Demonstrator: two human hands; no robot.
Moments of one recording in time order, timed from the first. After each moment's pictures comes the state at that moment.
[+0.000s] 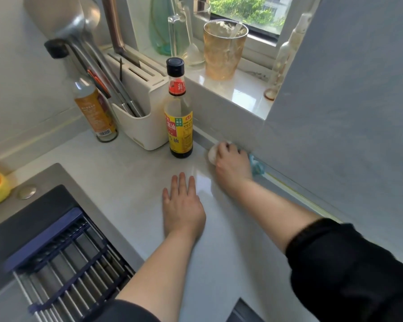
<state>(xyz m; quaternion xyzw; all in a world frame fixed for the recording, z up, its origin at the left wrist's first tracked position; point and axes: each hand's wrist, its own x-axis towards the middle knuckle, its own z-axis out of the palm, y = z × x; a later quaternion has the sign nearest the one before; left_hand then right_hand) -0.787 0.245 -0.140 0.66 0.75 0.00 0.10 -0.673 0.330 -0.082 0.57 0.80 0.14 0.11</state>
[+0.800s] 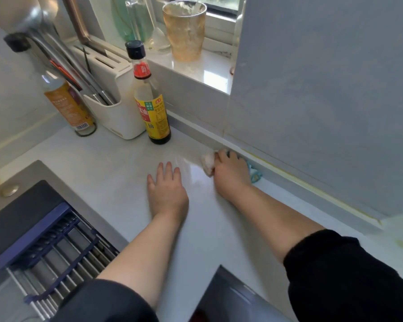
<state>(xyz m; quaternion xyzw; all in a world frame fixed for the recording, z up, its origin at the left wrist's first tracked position) -0.773 0.231 -0.133 0.68 0.73 -0.03 0.05 -0.623 0.276 -0.113 0.63 0.77 -0.02 0.03</state>
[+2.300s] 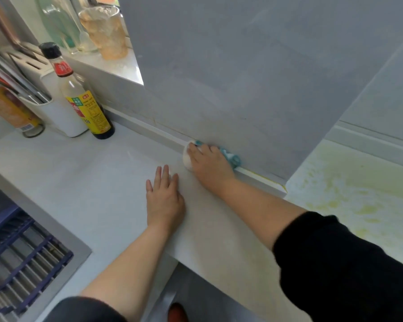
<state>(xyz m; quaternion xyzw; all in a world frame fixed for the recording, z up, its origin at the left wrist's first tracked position) -0.634 0.157 -0.142 0.73 0.67 0.13 0.08 -0.496 0.219 -0.101 0.53 0.82 0.22 0.06</state>
